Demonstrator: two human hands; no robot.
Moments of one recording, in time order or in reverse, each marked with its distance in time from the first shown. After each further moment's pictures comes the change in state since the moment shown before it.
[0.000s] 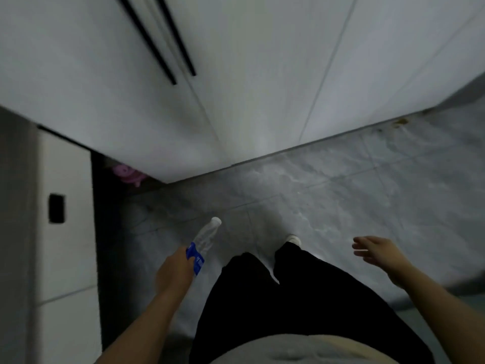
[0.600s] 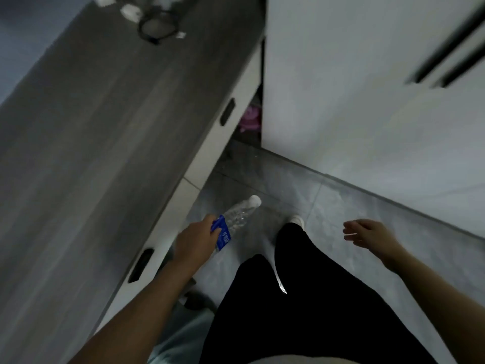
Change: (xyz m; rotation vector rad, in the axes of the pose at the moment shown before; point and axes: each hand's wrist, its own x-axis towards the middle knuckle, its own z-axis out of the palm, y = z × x) left_hand -0.064 -0.203 -0.029 -0.333 0.247 -0.150; right_hand -0.066 -0.142 0.265 -0.640 -0.364 -0.400
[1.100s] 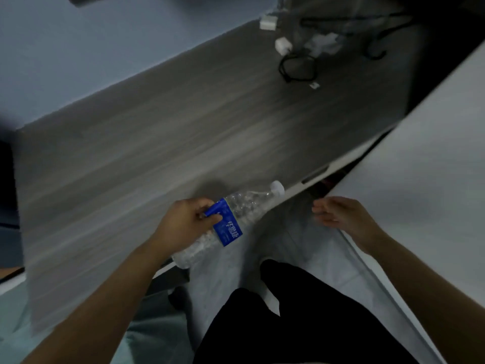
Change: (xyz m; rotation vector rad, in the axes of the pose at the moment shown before) left_hand 0.005 -0.033 -0.123 -0.544 0.351 -0.264; right_hand 0.056 -0.275 0.111 -0.185 -0.495 -0.406
